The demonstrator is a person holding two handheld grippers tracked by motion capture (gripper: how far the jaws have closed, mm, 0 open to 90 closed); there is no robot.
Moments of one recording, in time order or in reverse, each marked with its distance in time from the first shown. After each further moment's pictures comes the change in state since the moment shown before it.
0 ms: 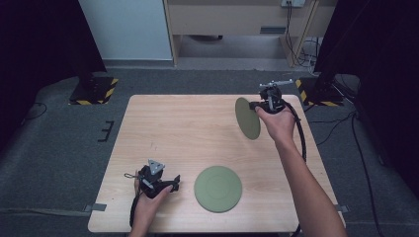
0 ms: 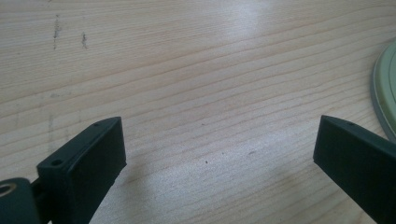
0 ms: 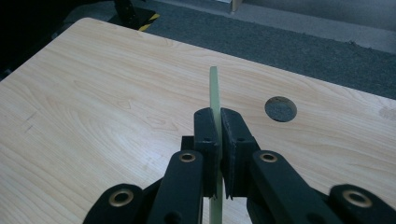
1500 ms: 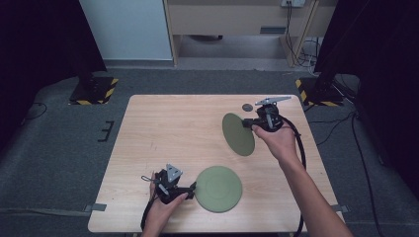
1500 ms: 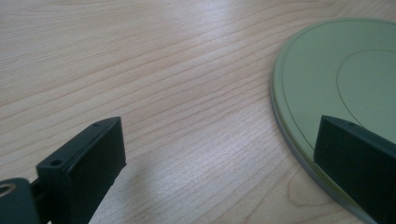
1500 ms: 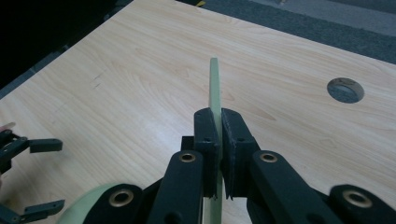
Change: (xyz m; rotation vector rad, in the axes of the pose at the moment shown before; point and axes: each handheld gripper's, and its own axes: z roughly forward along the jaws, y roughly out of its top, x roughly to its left) left arm -0.047 0.001 0.003 -0.018 -0.096 0.105; right arm 0.034 -0.034 -0.025 0.030 0.166 -0.065
